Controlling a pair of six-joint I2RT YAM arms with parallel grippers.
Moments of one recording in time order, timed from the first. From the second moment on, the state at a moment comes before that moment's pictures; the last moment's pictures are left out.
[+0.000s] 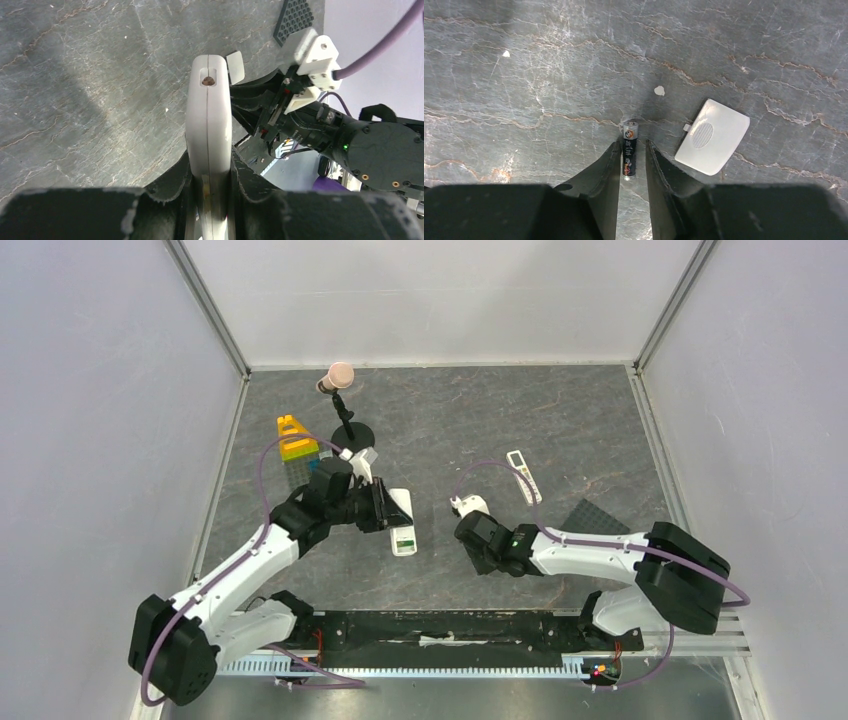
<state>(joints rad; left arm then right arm) -0.53 1.00 0.67 -0.32 0.43 -0.74 1.05 1.40 0.66 -0.33 0.29 0.47</state>
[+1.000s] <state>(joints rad) -0.53 1.15 0.72 -0.33 0.75 -0.73 1.19 0.96 0.68 -0.08 0.10 0.20</state>
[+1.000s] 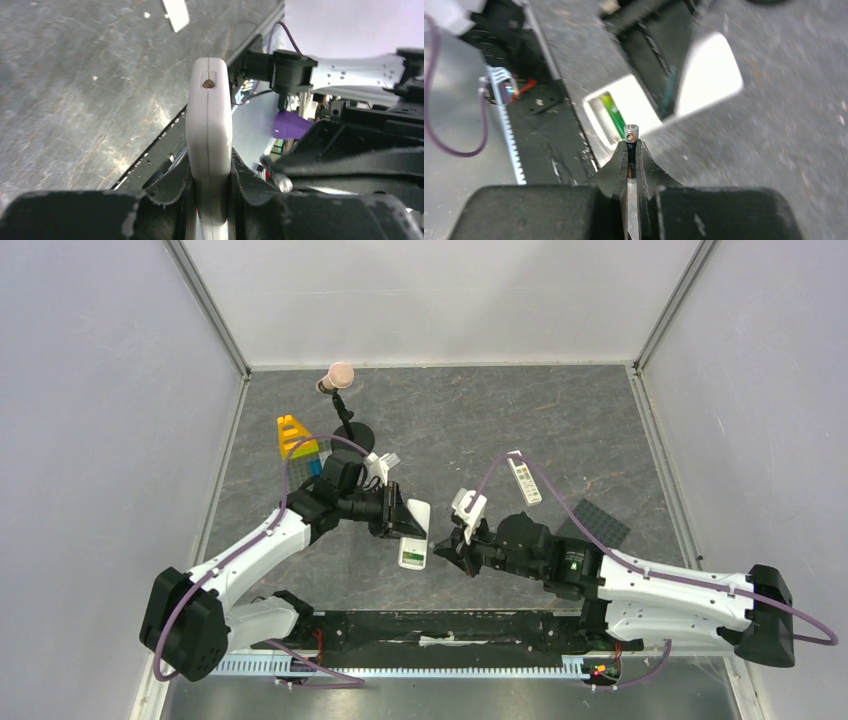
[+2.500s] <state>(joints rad) -0.53 1.03 0.63 -0.20 1.00 -0.75 1.36 1.13 0.74 0.15 -0.06 -0.09</state>
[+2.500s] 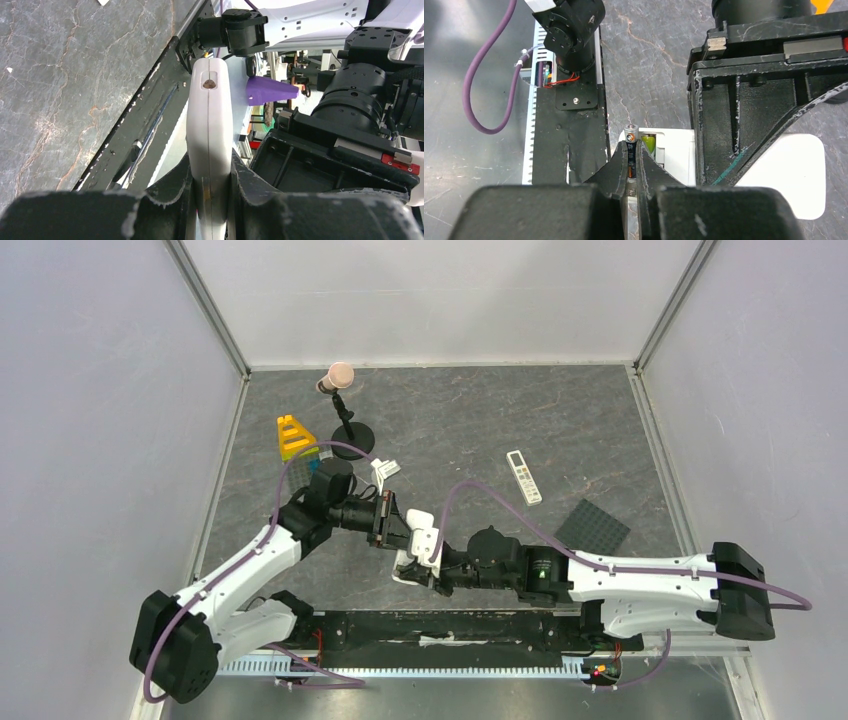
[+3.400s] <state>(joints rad) -0.53 1.05 0.61 -0.18 0.98 -0.77 1.36 1.16 0.79 0.01 -0.02 -0.03</state>
